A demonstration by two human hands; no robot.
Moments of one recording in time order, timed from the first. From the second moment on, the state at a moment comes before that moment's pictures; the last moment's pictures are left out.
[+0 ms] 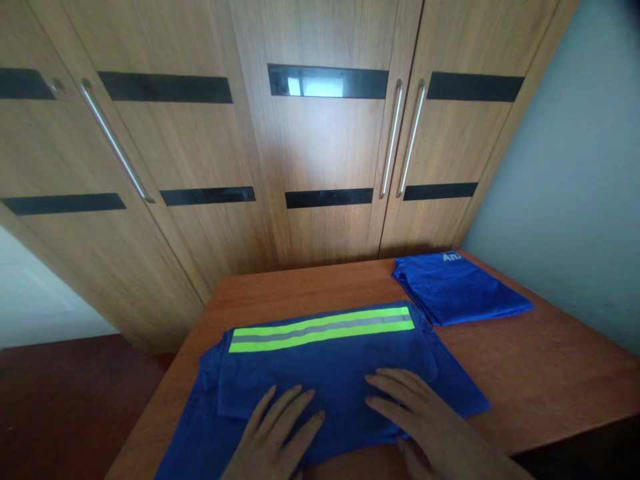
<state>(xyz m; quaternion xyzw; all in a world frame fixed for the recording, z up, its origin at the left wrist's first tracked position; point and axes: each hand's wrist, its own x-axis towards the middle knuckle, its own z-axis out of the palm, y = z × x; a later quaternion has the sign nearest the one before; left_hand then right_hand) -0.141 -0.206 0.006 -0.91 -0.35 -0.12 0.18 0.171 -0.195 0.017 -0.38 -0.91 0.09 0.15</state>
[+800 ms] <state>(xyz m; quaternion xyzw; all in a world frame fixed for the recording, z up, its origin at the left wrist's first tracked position) -0.084 -0.187 -0.014 -0.87 -0.49 -0.06 0.01 0.184 -0.134 -0.042 -0.55 -0.81 0.02 0.20</state>
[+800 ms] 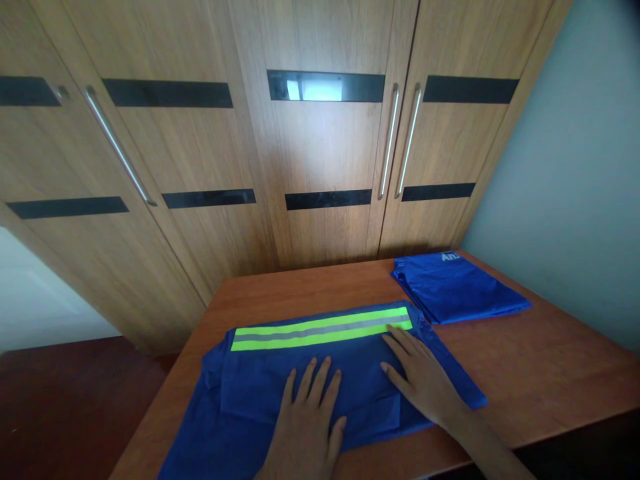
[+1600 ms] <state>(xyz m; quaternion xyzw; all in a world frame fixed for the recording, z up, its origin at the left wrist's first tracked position) -0.078 -0.137 -0.008 -0.86 -0.51 -0.06 0.00 0.250 -0.109 0.005 -0.50 -0.37 0.71 0.33</state>
